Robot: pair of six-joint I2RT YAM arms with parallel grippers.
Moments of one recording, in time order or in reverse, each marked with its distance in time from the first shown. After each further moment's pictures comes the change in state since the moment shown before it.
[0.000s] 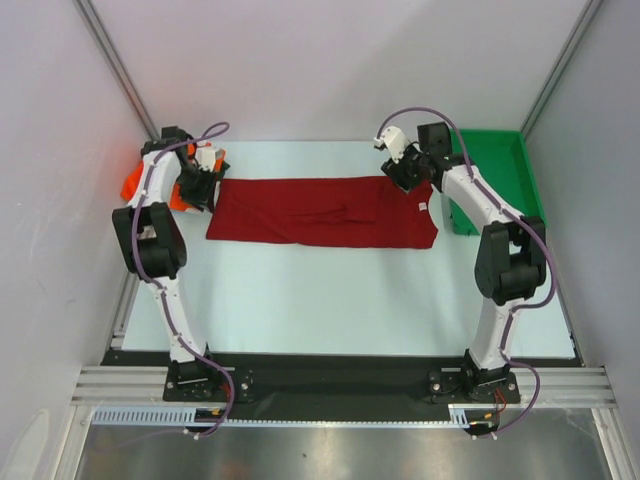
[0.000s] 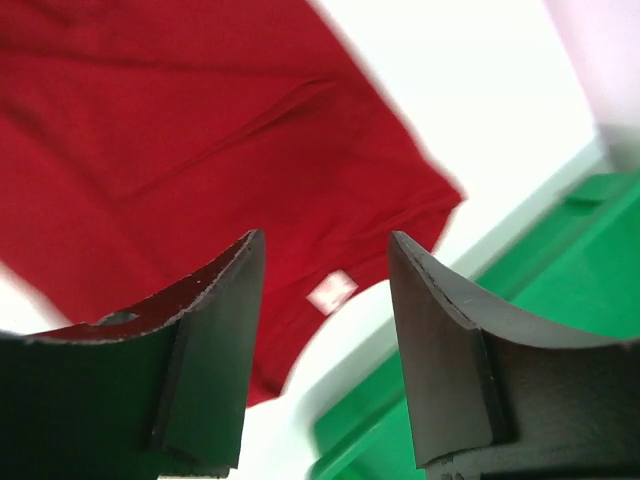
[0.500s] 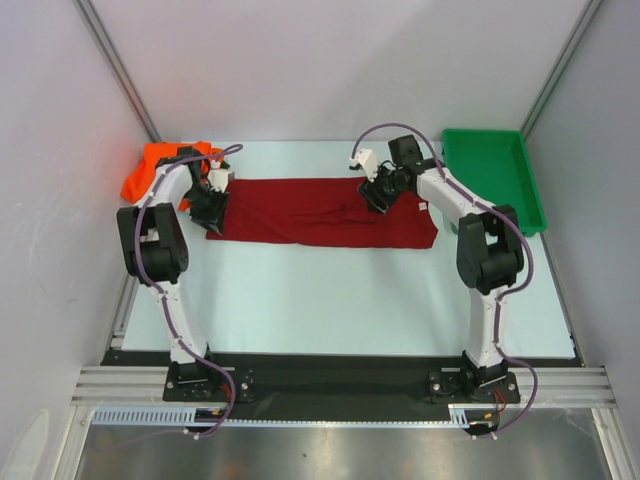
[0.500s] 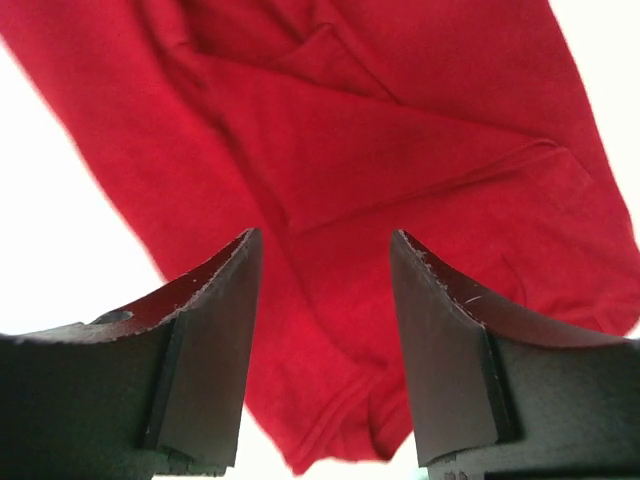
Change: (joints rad) left arm -0.042 -0.111 -0.299 0.056 -0.008 -0.001; right arm 0.104 0.067 -0.011 -0.122 -0.148 0.027
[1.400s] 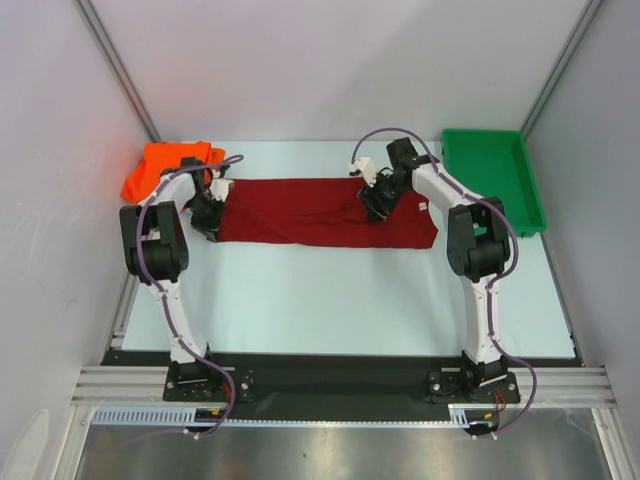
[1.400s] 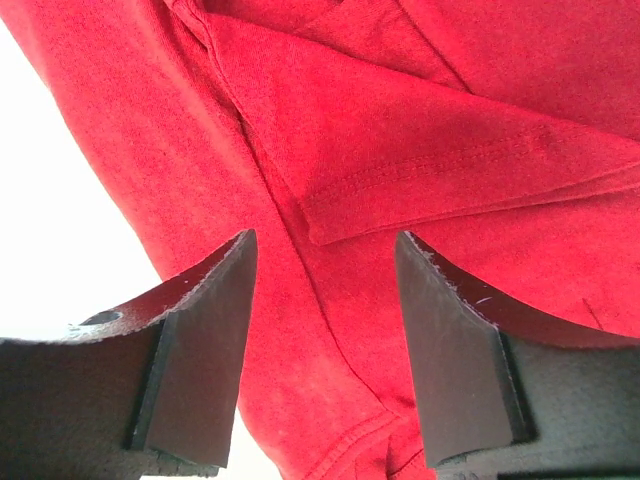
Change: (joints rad) left arm 0.007 0.043 -0.089 0.102 -0.057 -0.026; right arm -0.027 0.194 0.177 -0.183 -0.090 -0.039
